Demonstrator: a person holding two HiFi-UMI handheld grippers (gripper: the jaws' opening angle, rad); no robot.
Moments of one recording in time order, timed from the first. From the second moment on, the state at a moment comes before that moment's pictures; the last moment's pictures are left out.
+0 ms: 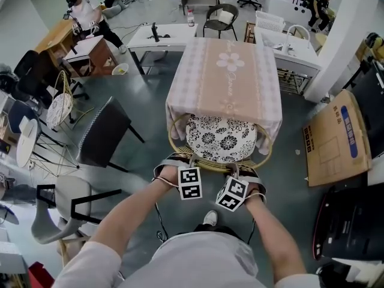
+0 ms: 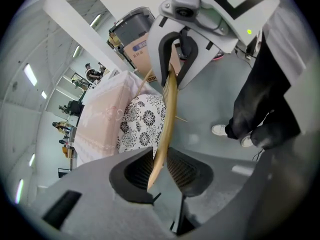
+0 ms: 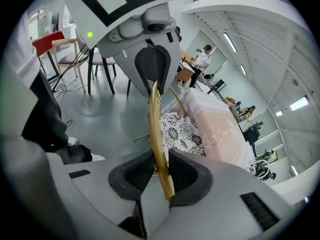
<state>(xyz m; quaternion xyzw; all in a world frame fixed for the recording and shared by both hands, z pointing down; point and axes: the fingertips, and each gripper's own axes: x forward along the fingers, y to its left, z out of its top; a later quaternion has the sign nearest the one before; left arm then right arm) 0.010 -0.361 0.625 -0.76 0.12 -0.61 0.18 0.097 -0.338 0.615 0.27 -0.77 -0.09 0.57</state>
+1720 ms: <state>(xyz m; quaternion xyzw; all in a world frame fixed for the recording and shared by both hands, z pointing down) 0.003 -0.255 0.459 -0.89 0.39 -0.18 -0.17 0.037 -0.247 0.442 0.54 -0.81 0.11 0.21</state>
